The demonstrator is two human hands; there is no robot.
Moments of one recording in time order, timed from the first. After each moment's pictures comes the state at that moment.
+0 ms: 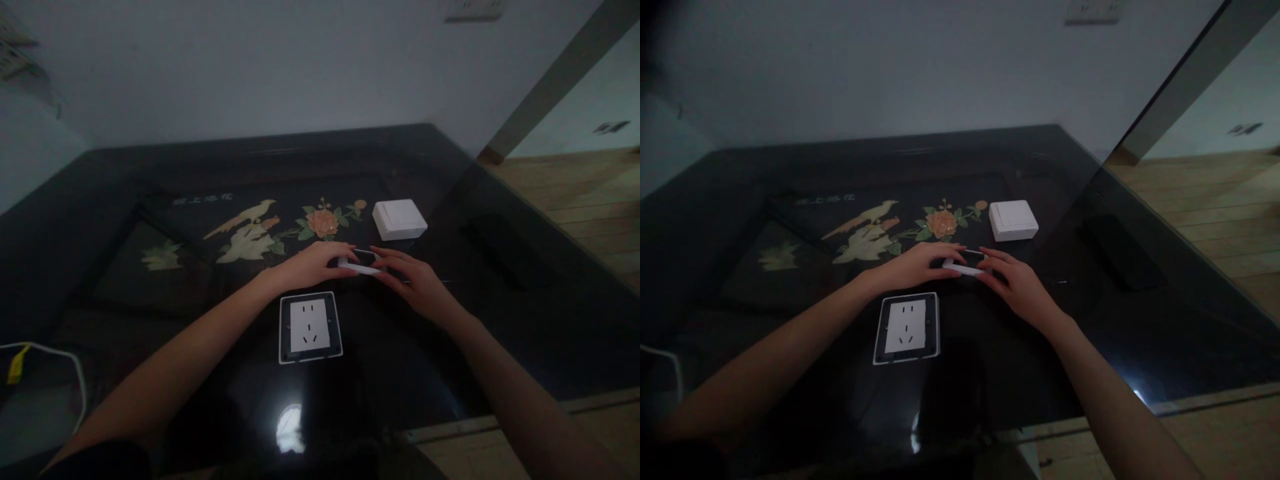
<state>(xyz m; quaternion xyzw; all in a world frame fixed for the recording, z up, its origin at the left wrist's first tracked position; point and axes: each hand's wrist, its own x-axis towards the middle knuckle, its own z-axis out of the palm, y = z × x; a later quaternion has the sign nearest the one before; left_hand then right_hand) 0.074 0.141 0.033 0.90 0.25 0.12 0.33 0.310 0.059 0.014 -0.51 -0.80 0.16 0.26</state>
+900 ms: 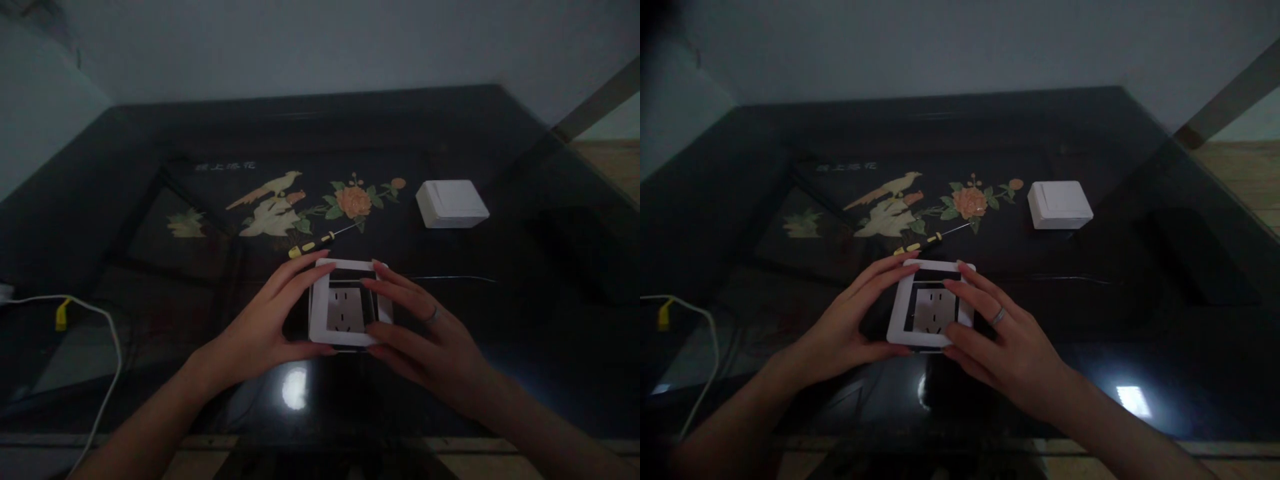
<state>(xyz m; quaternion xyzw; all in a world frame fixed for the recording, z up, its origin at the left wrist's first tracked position) -0.024 0.024 0.051 0.84 0.40 0.20 0.32 0.240 0.001 0.039 -0.32 -0.89 0.08 0.31</state>
